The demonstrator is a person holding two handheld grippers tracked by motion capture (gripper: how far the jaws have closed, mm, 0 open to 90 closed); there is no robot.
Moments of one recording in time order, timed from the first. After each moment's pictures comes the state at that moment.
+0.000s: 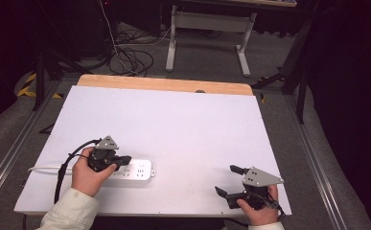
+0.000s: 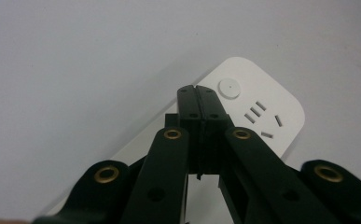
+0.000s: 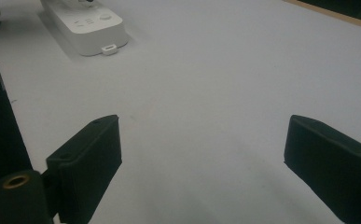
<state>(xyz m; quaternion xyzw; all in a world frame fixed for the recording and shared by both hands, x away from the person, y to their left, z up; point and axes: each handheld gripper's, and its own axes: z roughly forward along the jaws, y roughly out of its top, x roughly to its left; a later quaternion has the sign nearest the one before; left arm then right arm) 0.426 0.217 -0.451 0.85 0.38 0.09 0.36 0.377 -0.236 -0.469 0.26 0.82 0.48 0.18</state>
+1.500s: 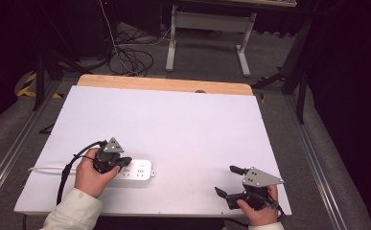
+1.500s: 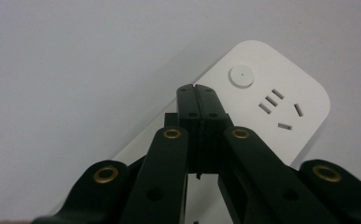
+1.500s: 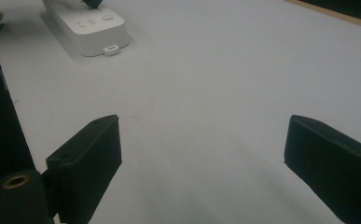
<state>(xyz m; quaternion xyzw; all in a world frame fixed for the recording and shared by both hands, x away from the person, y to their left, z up) 0.424 0.208 -0.453 0.87 0.37 0.12 0.32 0.376 -0.236 -0.469 0.26 0.82 0.48 0.18</state>
